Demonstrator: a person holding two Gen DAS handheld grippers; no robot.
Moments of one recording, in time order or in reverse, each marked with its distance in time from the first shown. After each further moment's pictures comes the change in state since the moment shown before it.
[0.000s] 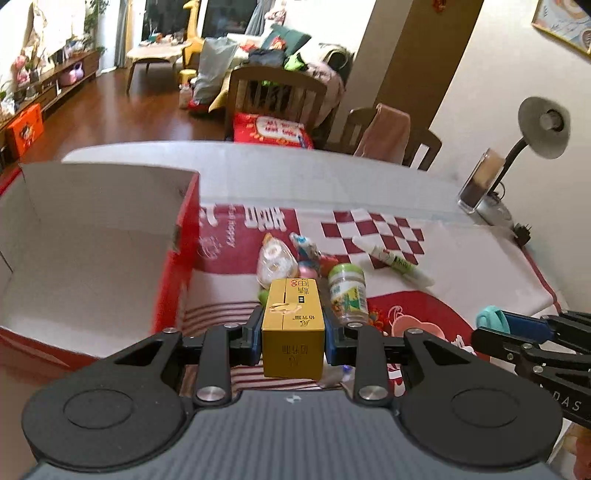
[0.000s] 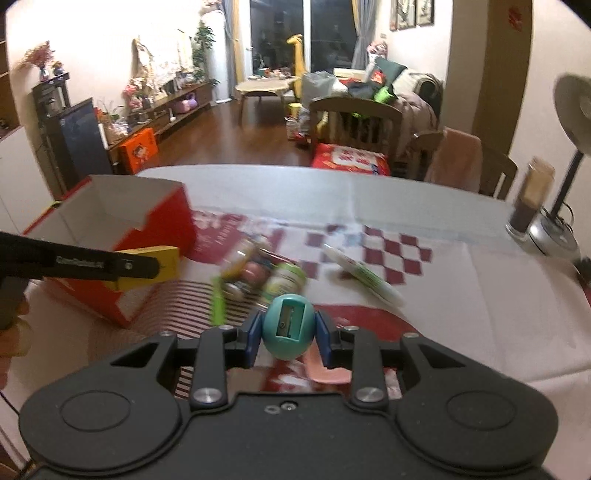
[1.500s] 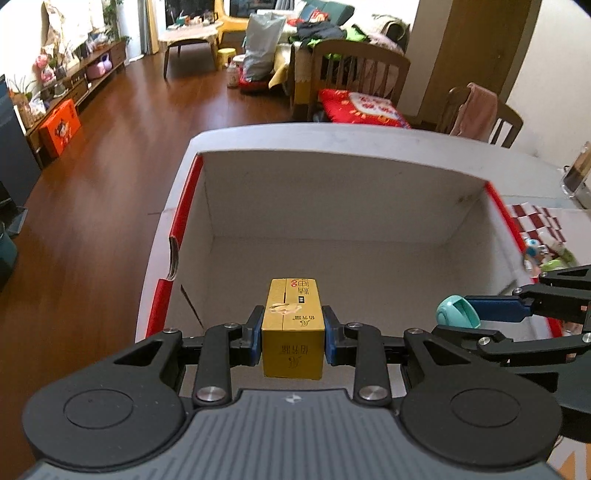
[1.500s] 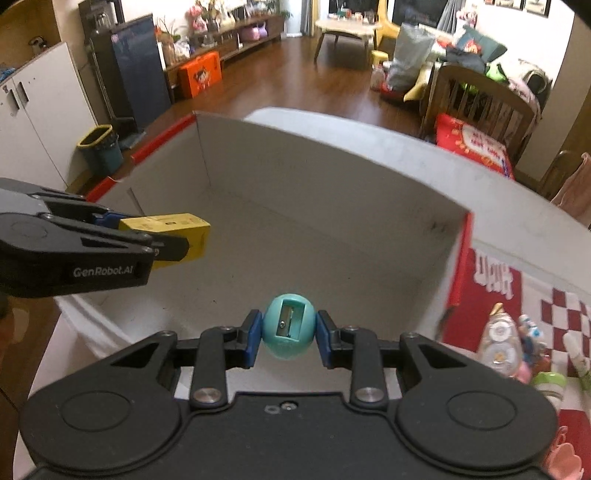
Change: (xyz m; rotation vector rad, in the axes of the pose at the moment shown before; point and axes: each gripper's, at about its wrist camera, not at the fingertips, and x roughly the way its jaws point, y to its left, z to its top) left arm 0.034 0.267 0.047 0.052 0.121 0.147; right arm 0.198 0.255 0.082 -0.158 0.243 0.103
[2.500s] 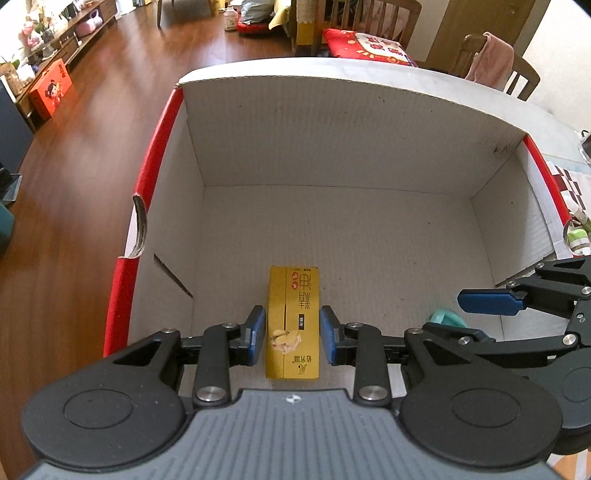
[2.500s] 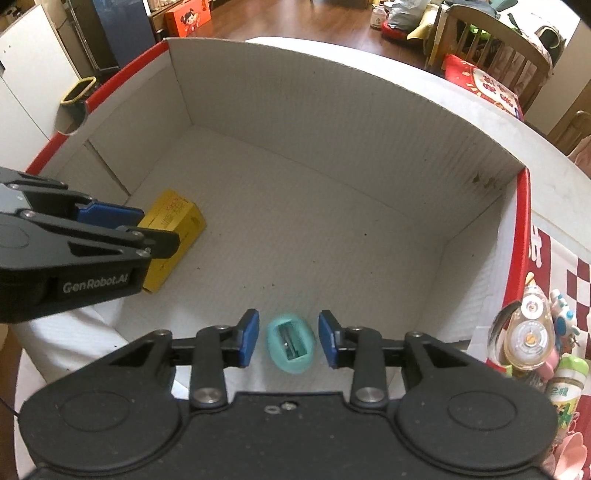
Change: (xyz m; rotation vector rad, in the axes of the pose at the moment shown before) left arm 0.038 0.001 0.003 0.010 0.199 0.005; right arm 0.035 0.011 0.003 0.024 0.217 -0.011
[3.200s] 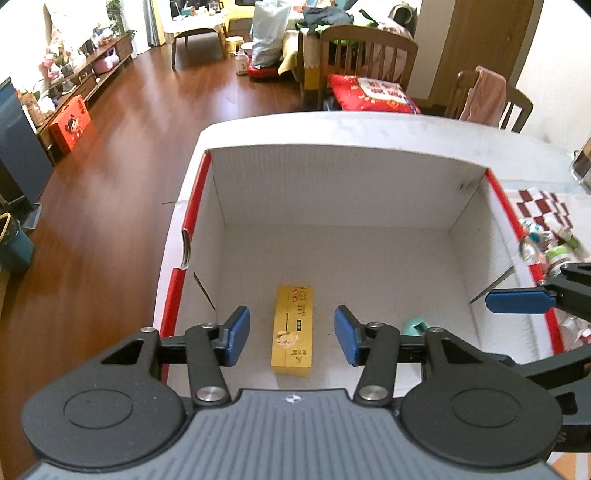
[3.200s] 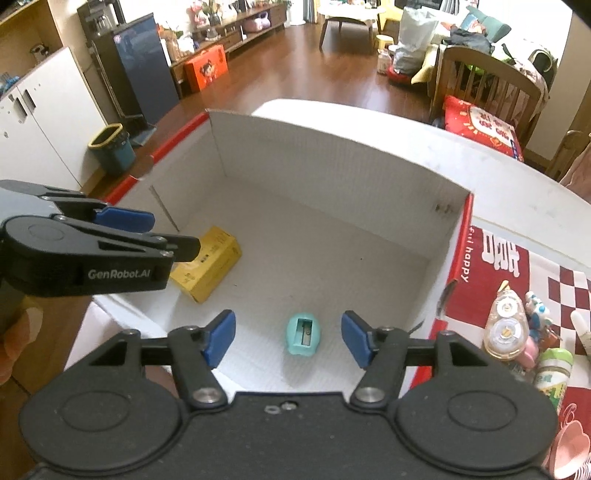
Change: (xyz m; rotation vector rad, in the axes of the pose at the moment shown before) left arm -0.062 -0.012 -0.015 0.002 -0.156 0.042; right arm -0.070 -0.017 -0.026 0.007 -0.188 0.072
